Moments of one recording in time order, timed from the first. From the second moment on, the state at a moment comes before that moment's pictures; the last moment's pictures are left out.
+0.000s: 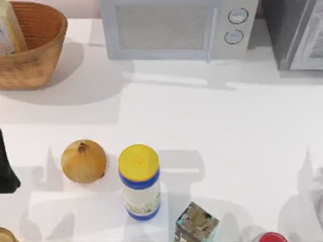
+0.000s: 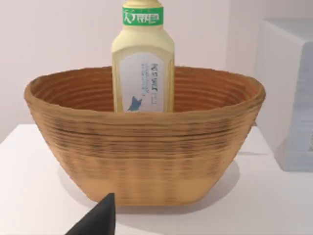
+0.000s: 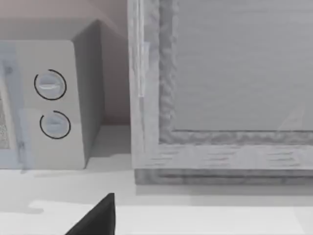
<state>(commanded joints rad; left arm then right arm) 0.00 0.00 0.00 0.00 0.00 0.00 0.00 0.00 0.00 0.00 0.00 0.00</state>
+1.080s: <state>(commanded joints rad) 0.07 1.01 0.42 0.62 0.09 -0.01 0.00 0.00 0.00 0.00 0.00 0.00</state>
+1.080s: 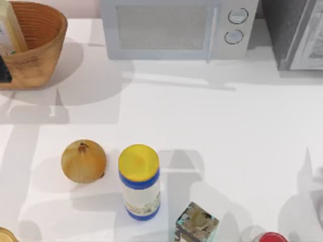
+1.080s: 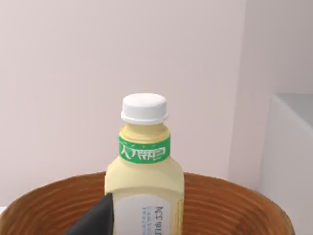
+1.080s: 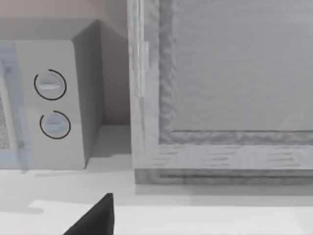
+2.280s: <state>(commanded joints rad) 0.12 2.01 0.82 1.20 0.16 0.02 0.00 0.00 0.00 0.00 0.00 0.00</state>
